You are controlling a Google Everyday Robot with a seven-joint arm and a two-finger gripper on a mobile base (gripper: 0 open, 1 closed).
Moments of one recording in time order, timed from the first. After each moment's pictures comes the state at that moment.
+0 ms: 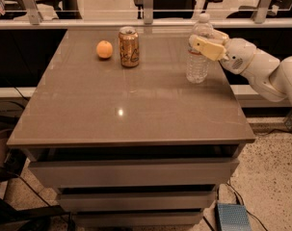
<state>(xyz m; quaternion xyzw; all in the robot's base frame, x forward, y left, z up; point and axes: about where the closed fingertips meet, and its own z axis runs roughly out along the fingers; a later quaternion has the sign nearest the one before) 0.684 -0.169 0.948 -0.30 0.52 0.42 0.68</state>
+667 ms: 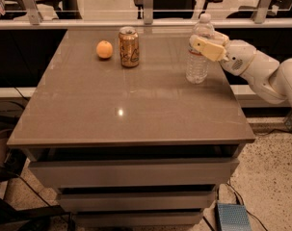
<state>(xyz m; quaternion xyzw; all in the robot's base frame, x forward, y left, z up) 0.687 -0.171 0.942 -0.28 0.53 0.43 0.68</state>
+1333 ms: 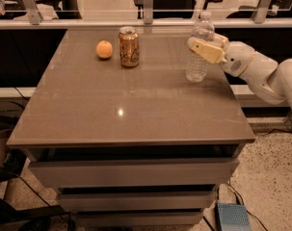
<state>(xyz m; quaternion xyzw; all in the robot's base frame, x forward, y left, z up) 0.687 -0.171 0.944 -0.28 0.53 0.43 0.68</state>
